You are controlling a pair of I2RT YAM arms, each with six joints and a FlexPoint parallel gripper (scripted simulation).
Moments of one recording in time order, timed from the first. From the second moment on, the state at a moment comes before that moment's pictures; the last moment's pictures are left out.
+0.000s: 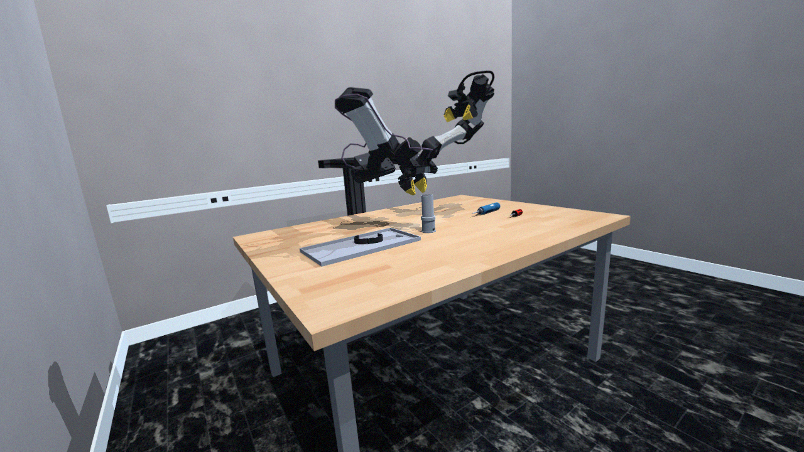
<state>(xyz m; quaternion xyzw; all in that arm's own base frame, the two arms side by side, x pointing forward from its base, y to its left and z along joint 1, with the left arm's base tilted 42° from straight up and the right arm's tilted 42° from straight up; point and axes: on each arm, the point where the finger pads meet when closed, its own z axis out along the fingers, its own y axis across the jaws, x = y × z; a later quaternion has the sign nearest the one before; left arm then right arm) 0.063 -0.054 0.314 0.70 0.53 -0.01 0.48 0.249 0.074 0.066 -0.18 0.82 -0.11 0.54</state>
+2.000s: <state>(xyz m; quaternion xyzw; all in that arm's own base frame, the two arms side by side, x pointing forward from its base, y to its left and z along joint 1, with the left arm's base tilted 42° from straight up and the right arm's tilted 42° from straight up) 0.063 -0.054 0.314 0.70 0.53 -0.01 0.48 0.320 0.075 0.029 -0.18 0.81 -0.11 0.55</state>
